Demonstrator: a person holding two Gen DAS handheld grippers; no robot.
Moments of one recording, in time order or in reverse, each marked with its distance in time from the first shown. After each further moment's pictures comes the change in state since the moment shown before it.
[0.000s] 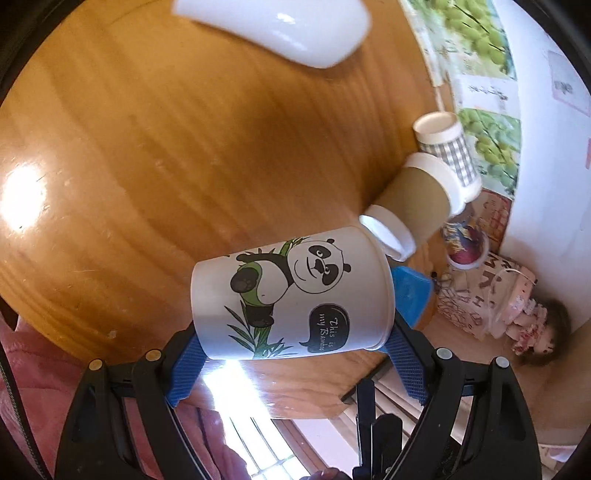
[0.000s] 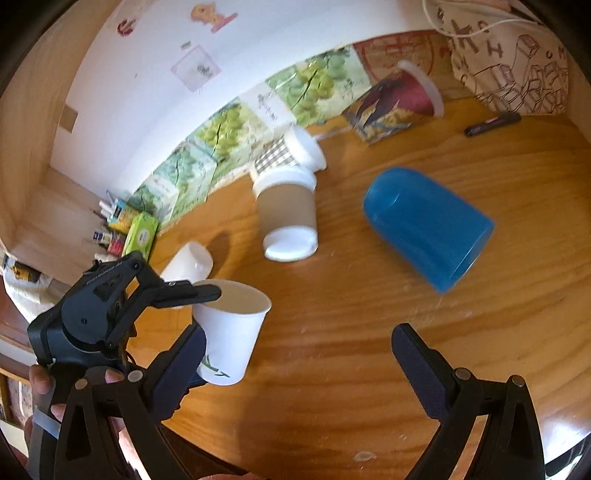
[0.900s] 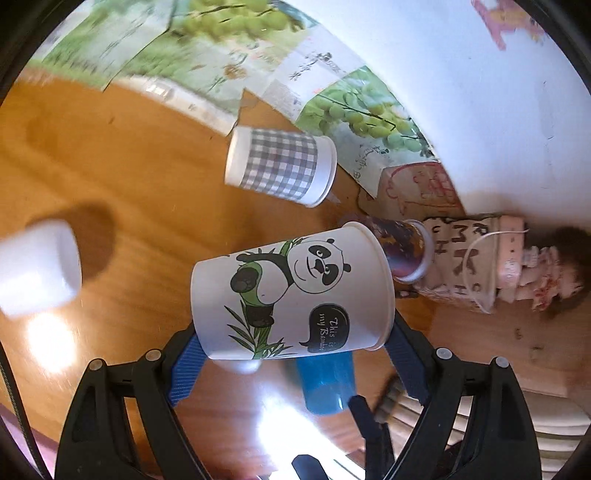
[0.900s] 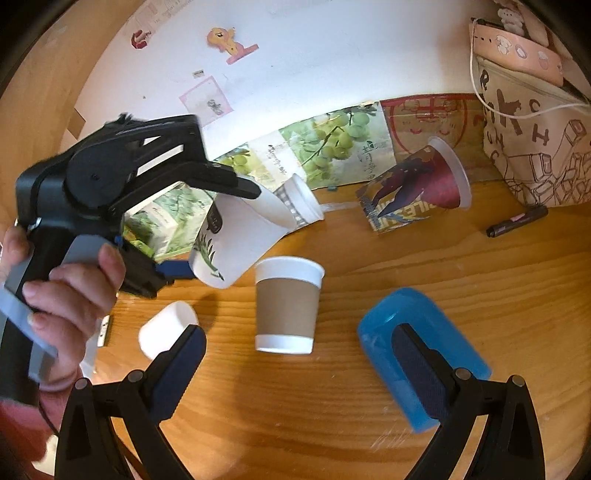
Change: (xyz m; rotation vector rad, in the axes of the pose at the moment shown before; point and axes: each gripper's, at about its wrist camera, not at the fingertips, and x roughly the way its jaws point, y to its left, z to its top) left arm -0.006 -0.183 0.039 0.477 -0.089 0.069; right arm 0.001 0.000 0.074 -0.120 -0.140 -0.005
